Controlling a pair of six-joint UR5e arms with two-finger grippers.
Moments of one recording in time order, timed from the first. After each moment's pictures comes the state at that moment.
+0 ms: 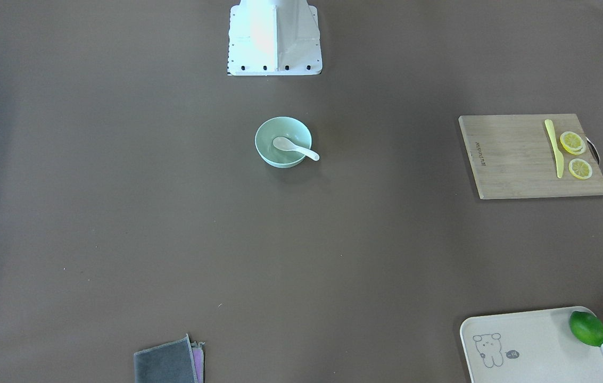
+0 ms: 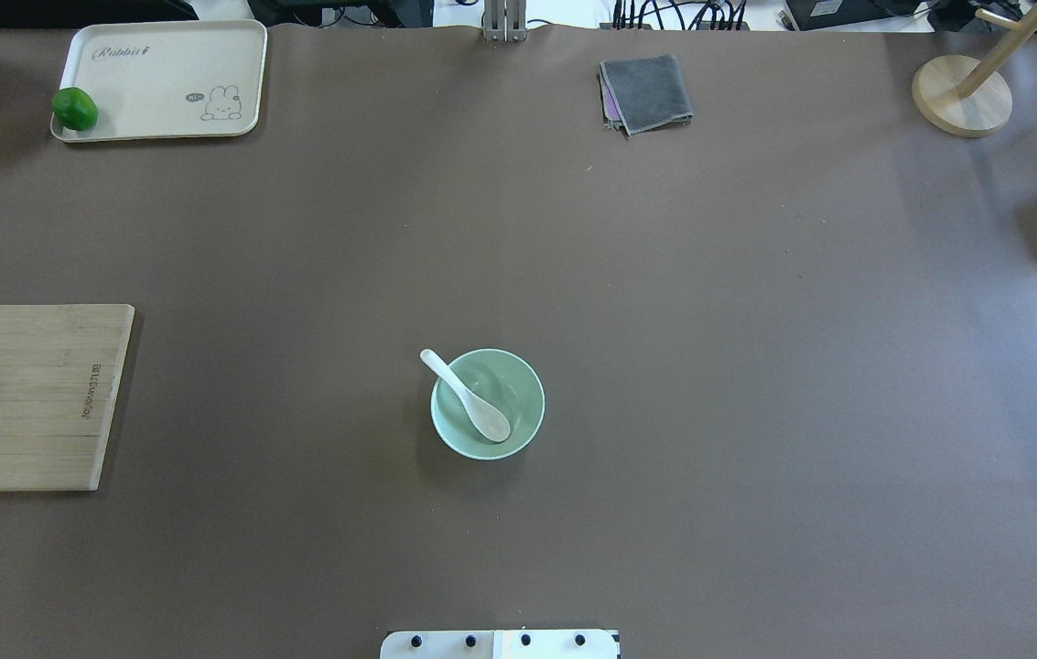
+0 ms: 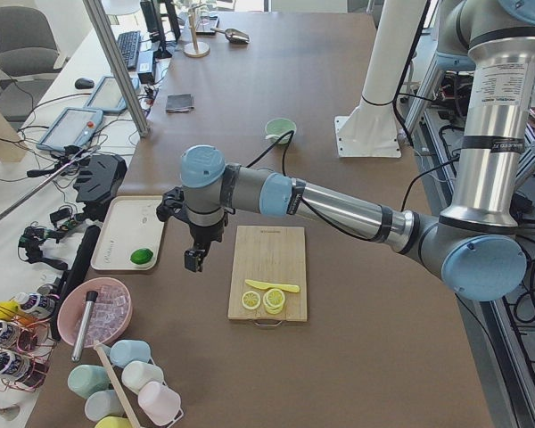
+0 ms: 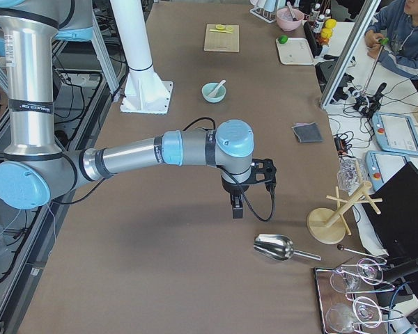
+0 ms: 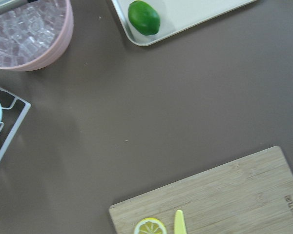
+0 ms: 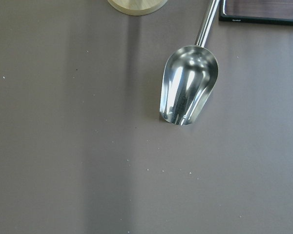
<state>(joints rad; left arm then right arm) -1.60 -1.65 -1.76 -1.47 -2.32 0.31 1.67 -1.61 1.86 -1.78 2.37 -0.11</state>
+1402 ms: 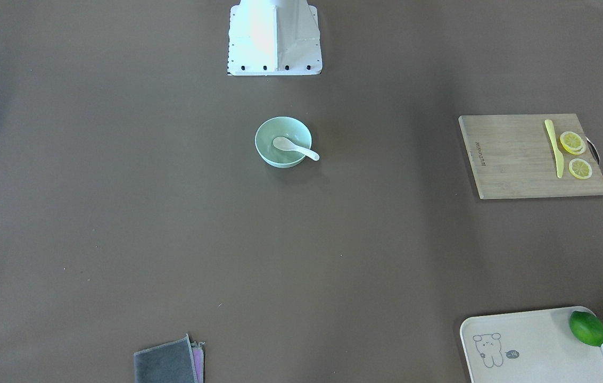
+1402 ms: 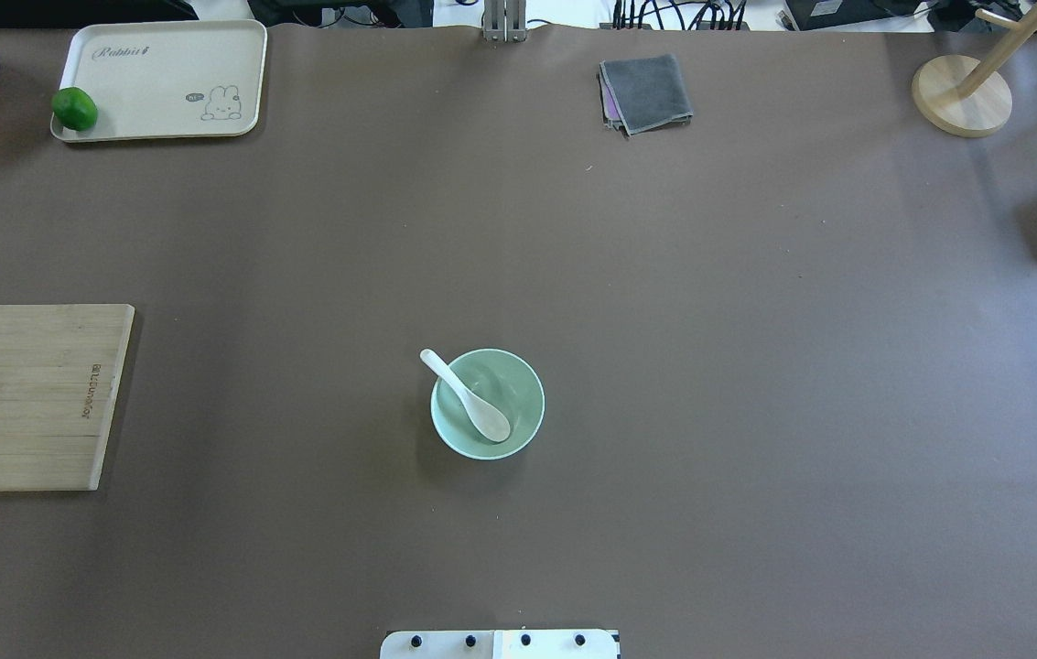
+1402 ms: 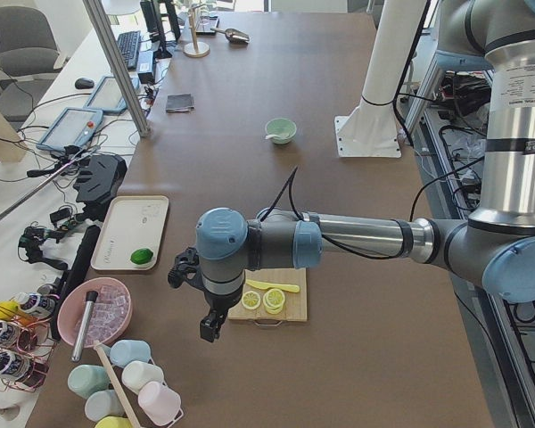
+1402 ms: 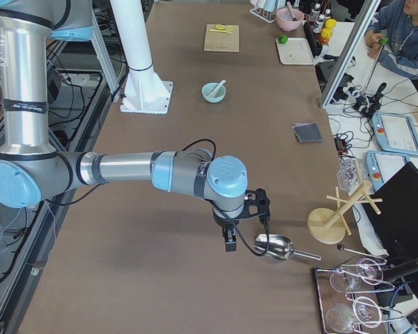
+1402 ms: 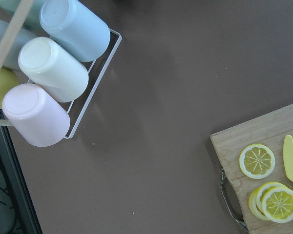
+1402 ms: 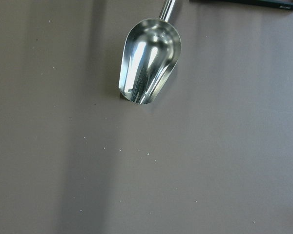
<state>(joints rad) -1.74 -1.56 -1.67 -1.48 -2.26 0.49 1.76 -1.62 1.74 -1.78 2.35 -0.33</state>
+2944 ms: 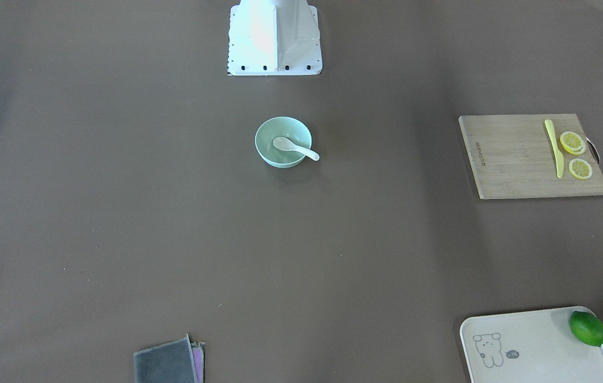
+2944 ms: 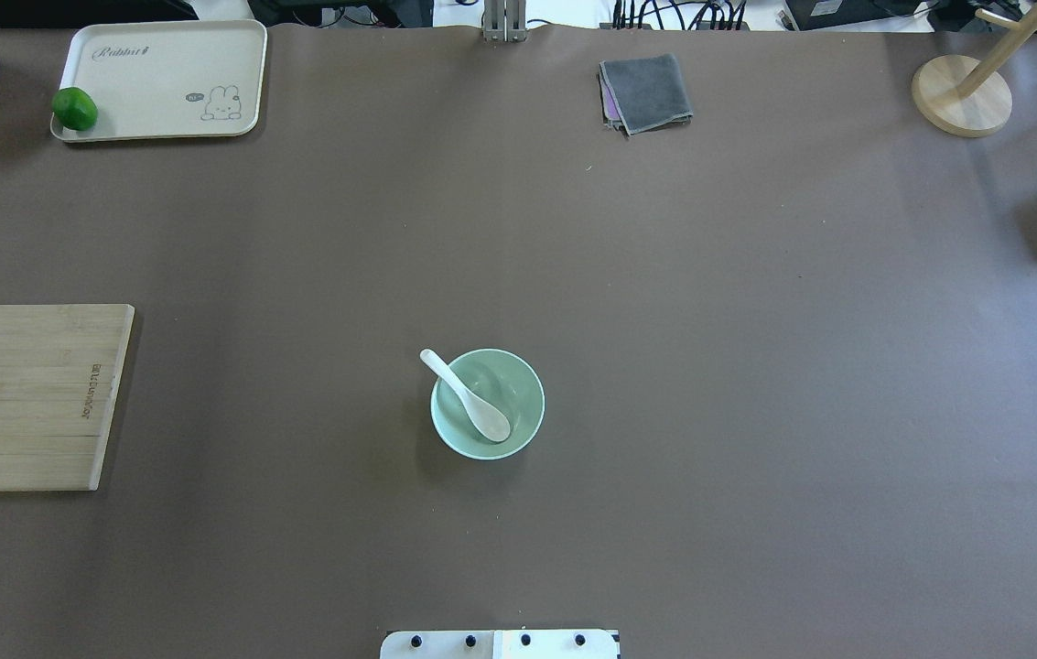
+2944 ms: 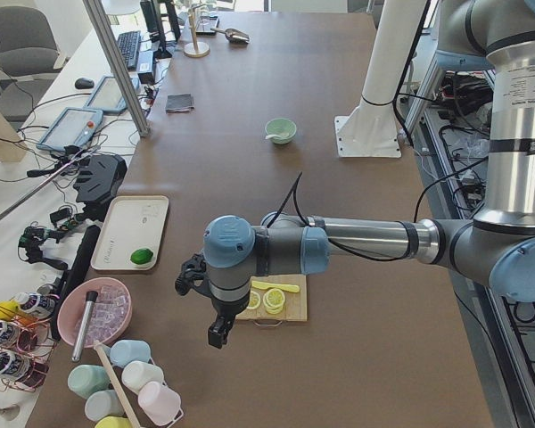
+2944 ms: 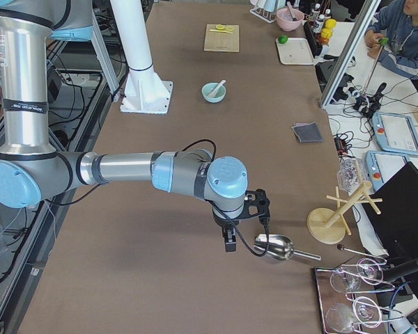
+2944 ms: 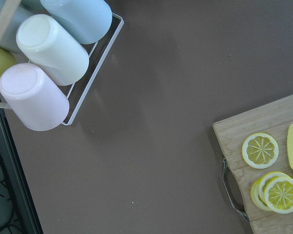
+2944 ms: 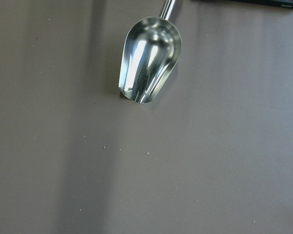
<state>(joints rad) -1.74 -1.53 -1.67 -1.48 -2.26 0.49 1.76 -1.62 1.73 -1.78 2.35 -0.33</state>
